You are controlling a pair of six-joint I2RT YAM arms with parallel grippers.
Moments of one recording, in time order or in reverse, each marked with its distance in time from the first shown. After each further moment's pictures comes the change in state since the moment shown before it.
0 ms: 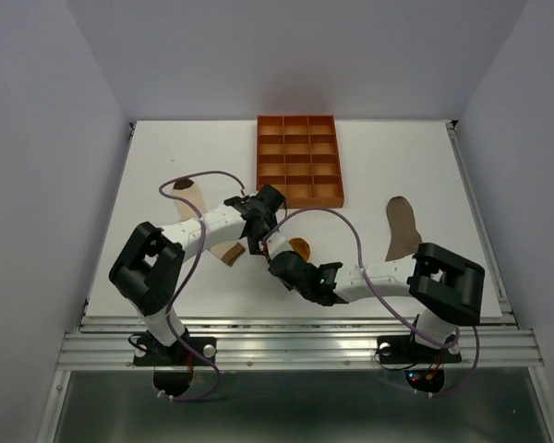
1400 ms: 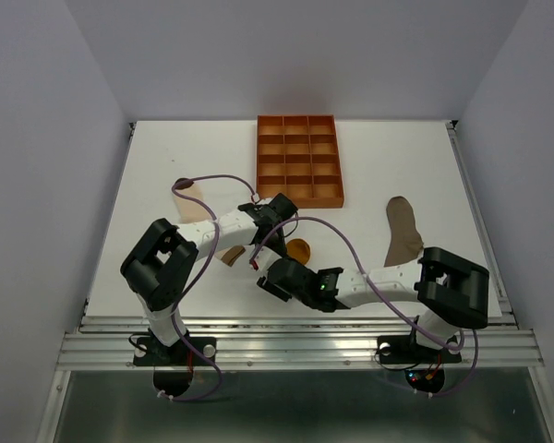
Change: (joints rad) left arm -0.062 0.053 0.000 0.008 -0.058 -0.019; right arm 0.024 -0.057 -0.006 -0.002 -0.087 -0.194
